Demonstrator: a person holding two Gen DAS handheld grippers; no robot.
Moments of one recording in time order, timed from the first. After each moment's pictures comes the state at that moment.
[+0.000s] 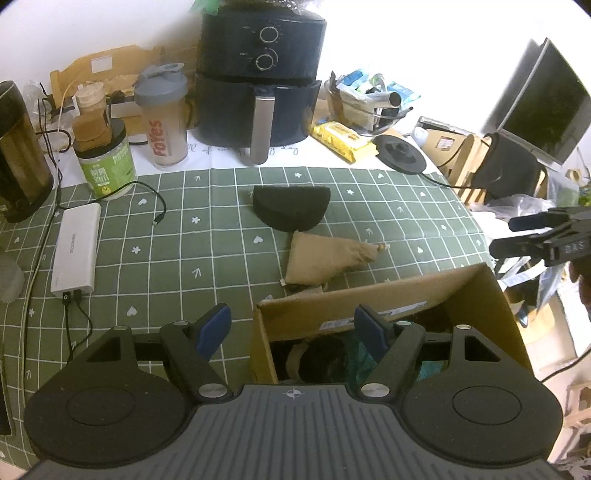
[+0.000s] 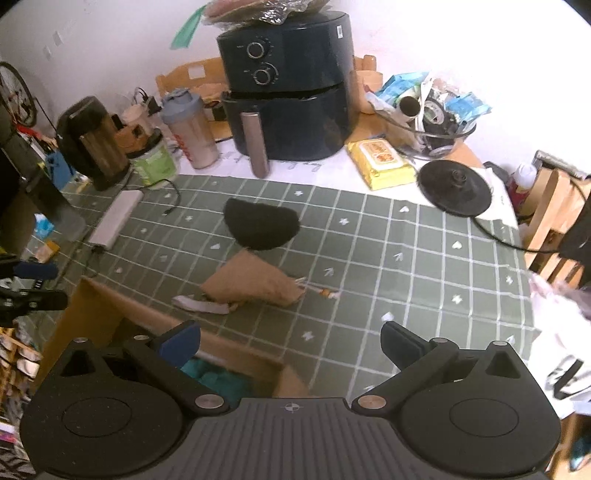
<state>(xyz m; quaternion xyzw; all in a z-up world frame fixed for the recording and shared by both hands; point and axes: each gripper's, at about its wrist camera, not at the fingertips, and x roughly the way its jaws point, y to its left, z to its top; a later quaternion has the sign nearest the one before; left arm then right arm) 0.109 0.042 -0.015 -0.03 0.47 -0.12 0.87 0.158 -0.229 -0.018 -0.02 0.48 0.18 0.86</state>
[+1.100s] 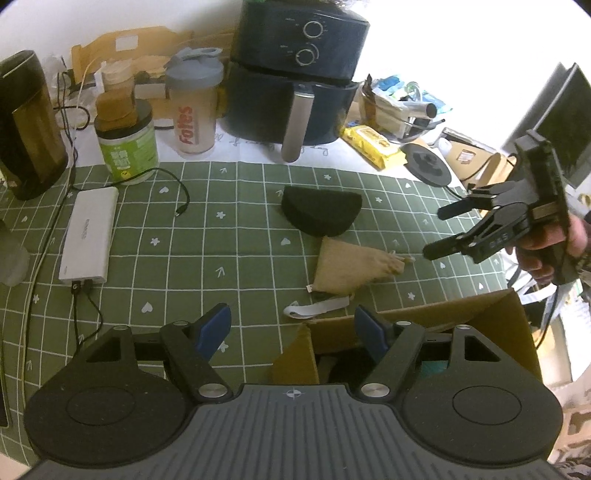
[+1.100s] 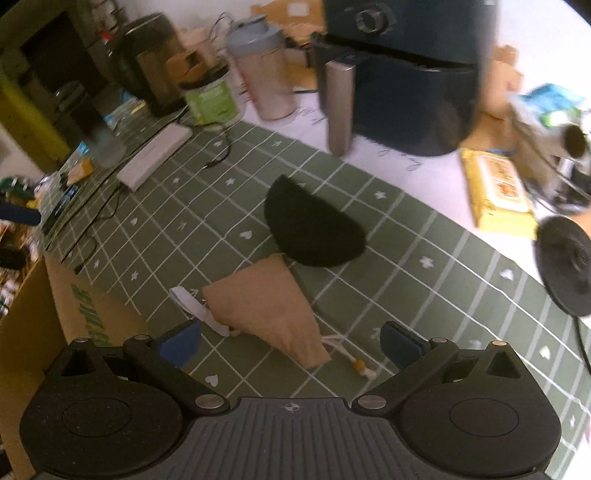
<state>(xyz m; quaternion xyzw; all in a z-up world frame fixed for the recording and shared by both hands) 0.129 0.072 -0.026 -0.06 0.49 -0.09 0.87 0.281 -0.165 -0.095 -0.12 0.51 0.36 0.77</state>
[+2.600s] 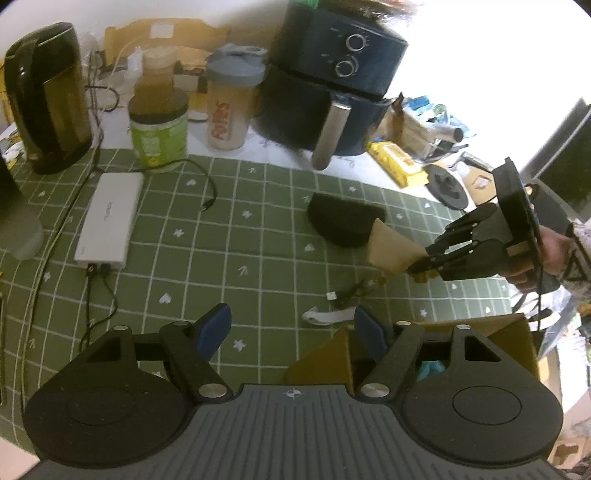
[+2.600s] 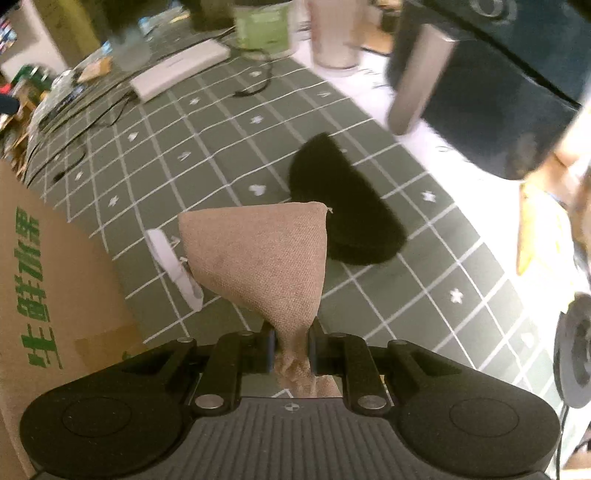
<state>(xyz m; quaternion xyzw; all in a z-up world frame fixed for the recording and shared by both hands) 0.129 0.099 -0.027 -0.10 0.48 -0.06 0.87 0.292 -0.118 -0.137 -0.26 0.52 0.40 0.71</state>
